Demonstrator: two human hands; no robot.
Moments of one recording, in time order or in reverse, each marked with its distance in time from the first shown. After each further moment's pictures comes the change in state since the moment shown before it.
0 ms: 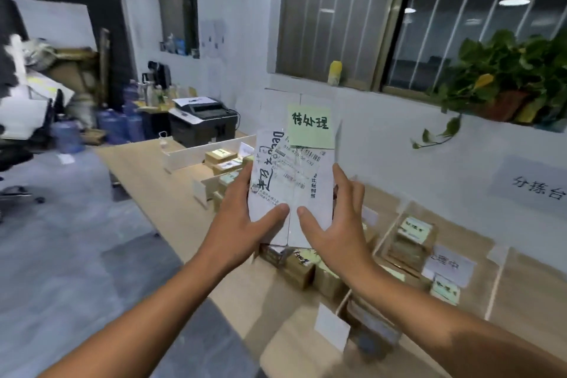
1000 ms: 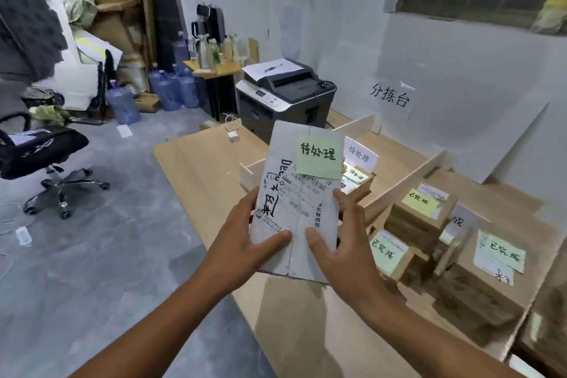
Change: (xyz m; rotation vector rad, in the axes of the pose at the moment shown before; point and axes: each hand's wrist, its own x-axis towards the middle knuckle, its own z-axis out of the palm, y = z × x) left_hand 0.360 -0.503 -0.316 0.152 -0.080 -0.416; right_hand 0.357 0.152 0.592 0.209 -0.237 0.295
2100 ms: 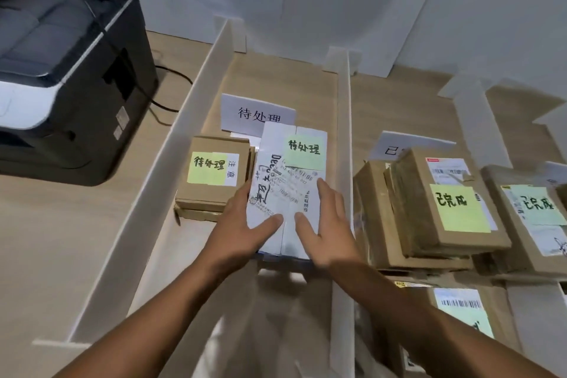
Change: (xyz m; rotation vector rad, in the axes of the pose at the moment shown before) left_hand 0.464 -0.234 0.227 -0.111 -0.878 -0.078; right_hand 0.298 0.300 0.050 -0.356 0.409 0.739
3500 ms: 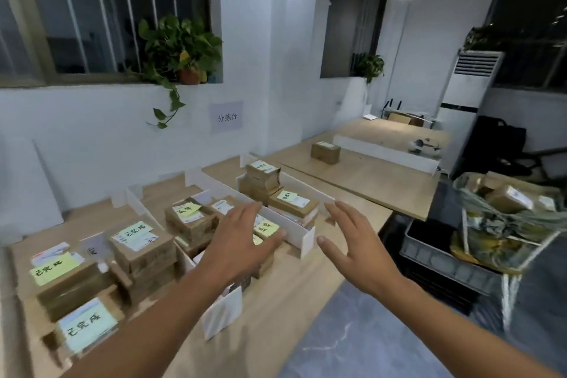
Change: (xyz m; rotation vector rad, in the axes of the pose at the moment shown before) left_hand -0.416 0.337 0.408 0.511 -0.500 1.025; right_hand -0.660 0.107 -0.419 -0.498 0.944 0.206
